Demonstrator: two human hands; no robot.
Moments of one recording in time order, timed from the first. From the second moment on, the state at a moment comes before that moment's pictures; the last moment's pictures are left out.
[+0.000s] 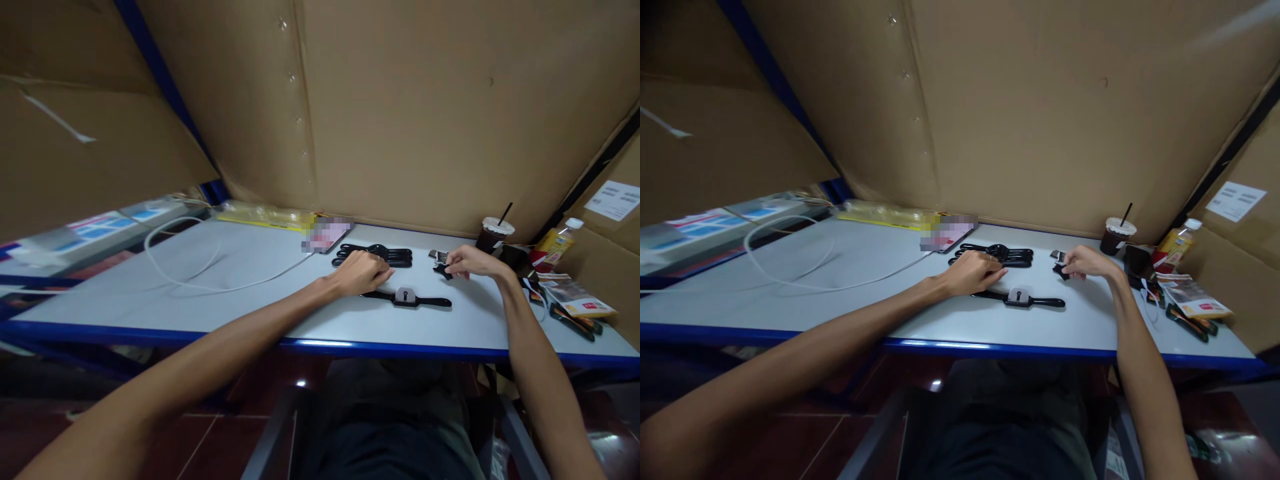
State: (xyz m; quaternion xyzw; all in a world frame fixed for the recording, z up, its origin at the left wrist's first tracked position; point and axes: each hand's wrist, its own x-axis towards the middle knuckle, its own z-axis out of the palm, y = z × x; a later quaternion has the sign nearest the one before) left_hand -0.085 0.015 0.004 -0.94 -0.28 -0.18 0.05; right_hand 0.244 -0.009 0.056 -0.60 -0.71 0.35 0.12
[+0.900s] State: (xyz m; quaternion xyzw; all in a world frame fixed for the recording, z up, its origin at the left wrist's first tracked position) left_hand -0.085 0.018 0.005 -0.93 -0.30 -0.21 0.06; right_hand 0.161 -0.021 0.047 -0.49 -0.74 0.37 0.26
